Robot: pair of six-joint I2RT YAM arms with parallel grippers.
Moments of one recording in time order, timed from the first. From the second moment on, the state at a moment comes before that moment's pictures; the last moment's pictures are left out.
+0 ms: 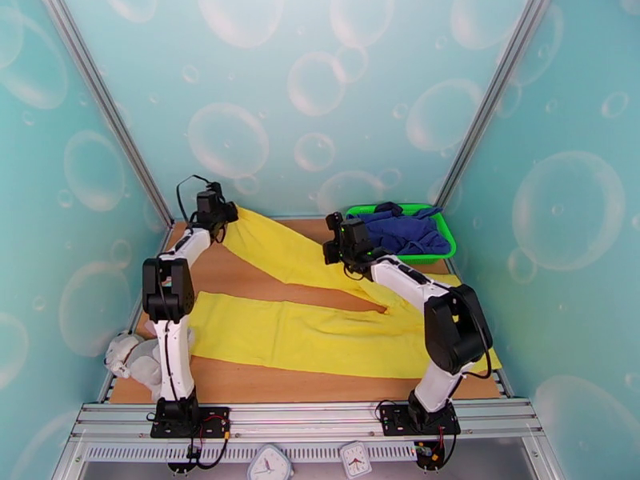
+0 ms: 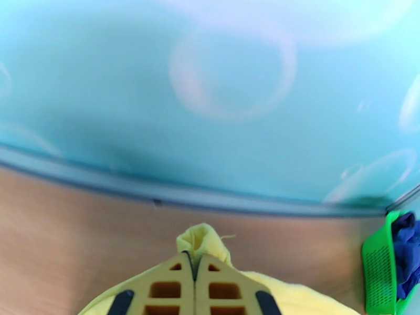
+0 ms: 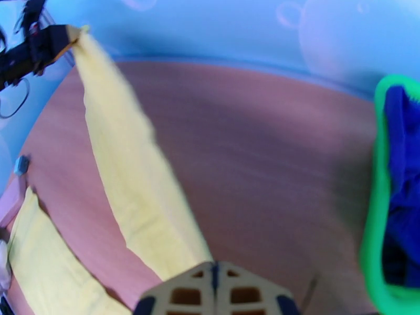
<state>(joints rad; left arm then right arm) -0.01 2.21 1.81 0.09 0.20 -0.32 0.40 1.76 1.33 -0.16 -0.08 0.11</state>
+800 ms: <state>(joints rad) 0.14 1.64 0.82 0.32 -0.06 -0.73 0.72 1.59 0.84 0.07 0.01 0.26</state>
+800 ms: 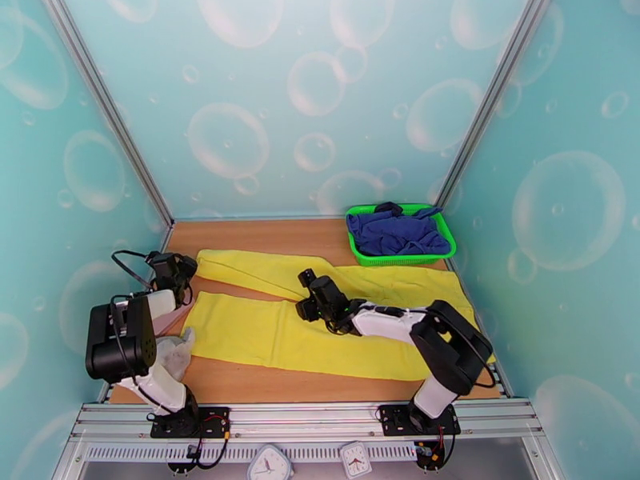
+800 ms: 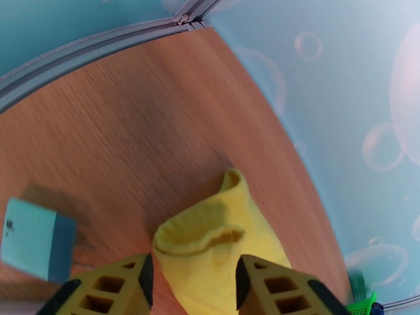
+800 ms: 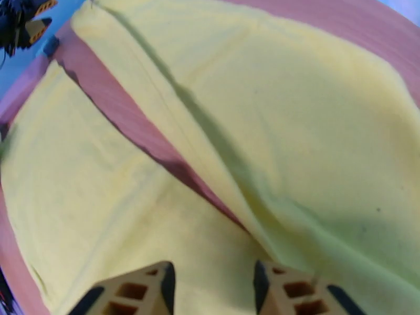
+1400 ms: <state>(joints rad) -0.07 2.21 1.62 -0.31 -0.05 -0.44 0.23 1.56 0.79 -0.04 -0.21 0.33</state>
